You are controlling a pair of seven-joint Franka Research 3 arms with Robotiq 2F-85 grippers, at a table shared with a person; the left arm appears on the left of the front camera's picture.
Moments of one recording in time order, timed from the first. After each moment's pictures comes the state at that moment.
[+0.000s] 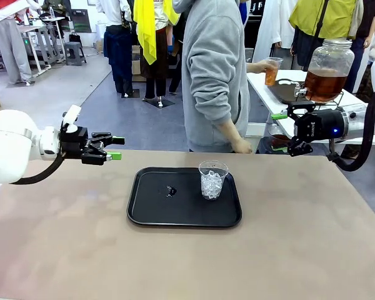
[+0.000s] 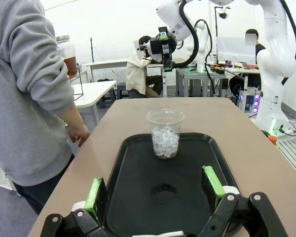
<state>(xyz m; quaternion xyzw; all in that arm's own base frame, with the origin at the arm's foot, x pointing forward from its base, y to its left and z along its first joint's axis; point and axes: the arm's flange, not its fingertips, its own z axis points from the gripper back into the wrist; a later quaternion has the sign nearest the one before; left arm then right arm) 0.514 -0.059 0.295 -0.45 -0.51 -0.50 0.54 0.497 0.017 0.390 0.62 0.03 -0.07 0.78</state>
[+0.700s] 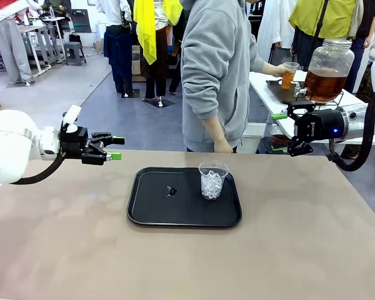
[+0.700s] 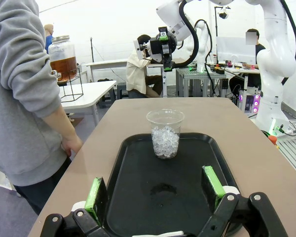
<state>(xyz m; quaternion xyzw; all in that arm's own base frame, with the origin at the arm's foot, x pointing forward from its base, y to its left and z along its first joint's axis) 0.514 -0.059 0.295 -0.45 -0.51 -0.50 0.54 0.497 0.017 0.390 0.62 0.03 -0.07 0.78</state>
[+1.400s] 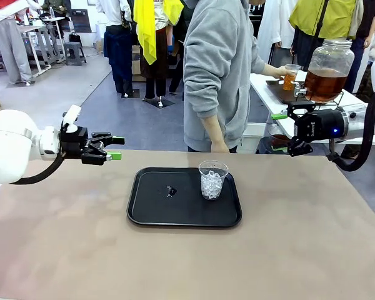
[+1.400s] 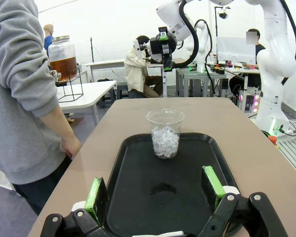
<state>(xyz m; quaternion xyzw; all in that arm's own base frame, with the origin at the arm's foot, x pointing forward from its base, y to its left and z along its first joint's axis) 0.514 -0.059 0.295 -0.45 -0.51 -0.50 0.54 0.497 0.017 0.390 0.62 0.03 -0.07 0.78</state>
